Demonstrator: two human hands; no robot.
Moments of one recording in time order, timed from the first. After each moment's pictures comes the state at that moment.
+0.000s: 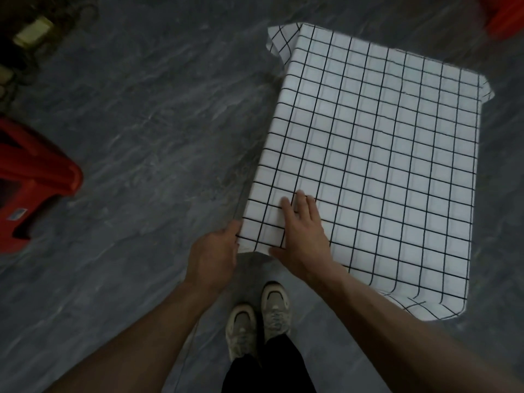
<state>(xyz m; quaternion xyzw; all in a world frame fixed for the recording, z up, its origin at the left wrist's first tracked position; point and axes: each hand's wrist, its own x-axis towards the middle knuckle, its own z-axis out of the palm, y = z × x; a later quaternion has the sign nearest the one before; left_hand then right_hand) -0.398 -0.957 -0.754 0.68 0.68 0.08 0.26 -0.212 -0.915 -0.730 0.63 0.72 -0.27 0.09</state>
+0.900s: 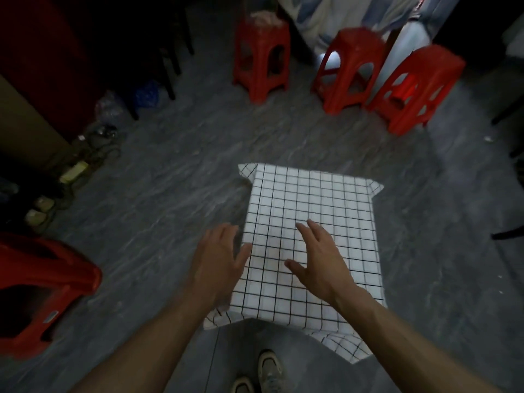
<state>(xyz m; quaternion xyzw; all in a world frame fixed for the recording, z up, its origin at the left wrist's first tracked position) -0.363 -0.876 -0.463 0.70 0.66 0.18 0.21 -0.148 -0.890 -0.449 0.68 0.69 -0.24 -0.08</state>
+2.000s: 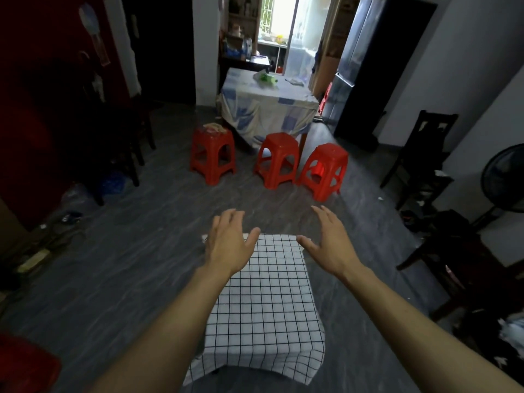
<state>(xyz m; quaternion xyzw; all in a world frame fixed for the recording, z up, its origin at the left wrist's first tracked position) -0.313 -0.921 -0.196 0.76 0.57 0.29 0.16 -0.090 -0.979 -0.170 0.74 0.62 -0.09 -0.25</state>
